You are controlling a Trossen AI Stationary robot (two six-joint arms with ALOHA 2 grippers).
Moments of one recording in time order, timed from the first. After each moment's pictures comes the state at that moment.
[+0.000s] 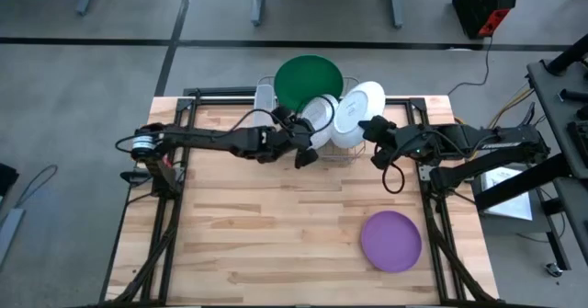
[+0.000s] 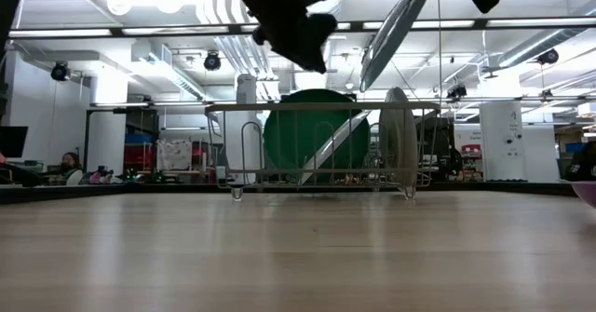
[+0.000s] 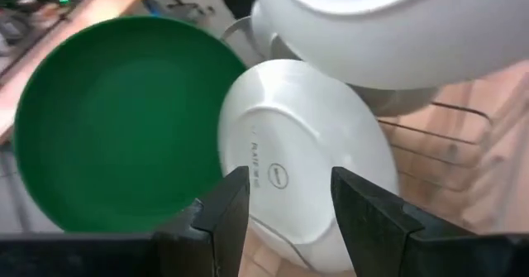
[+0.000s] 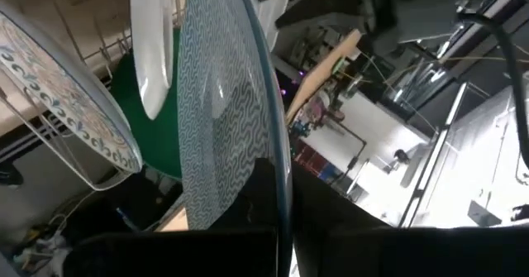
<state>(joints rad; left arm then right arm) 0.07 1.77 1.45 -0.32 -0.68 0.04 0.12 1.03 1.11 -0.62 0.75 -1.76</state>
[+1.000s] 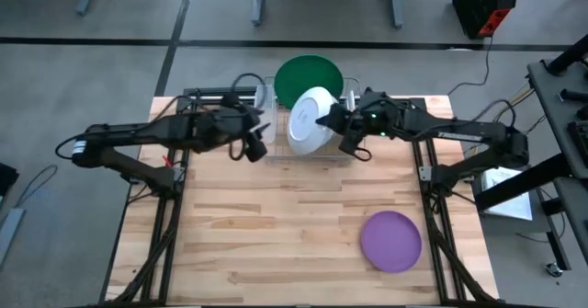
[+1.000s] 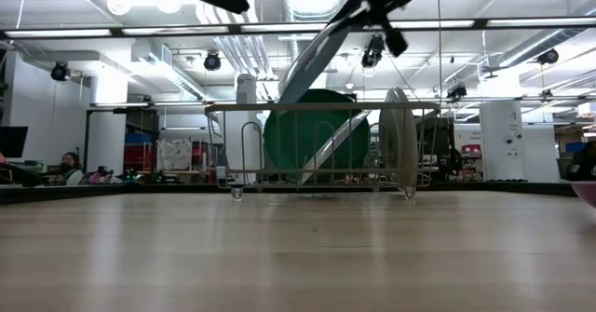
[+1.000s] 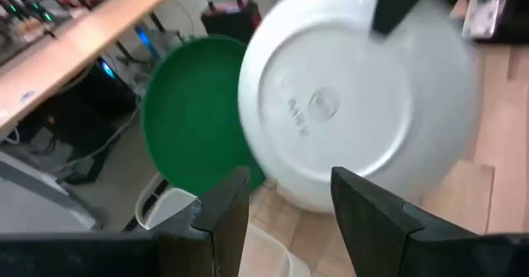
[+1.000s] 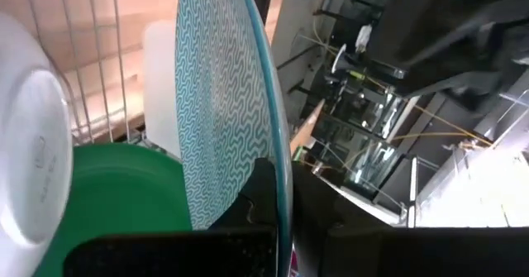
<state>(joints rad) 0.07 1.23 1.25 -0.56 -0.56 0.03 -0.24 1.32 1.12 -0.19 0.05 -1.92</state>
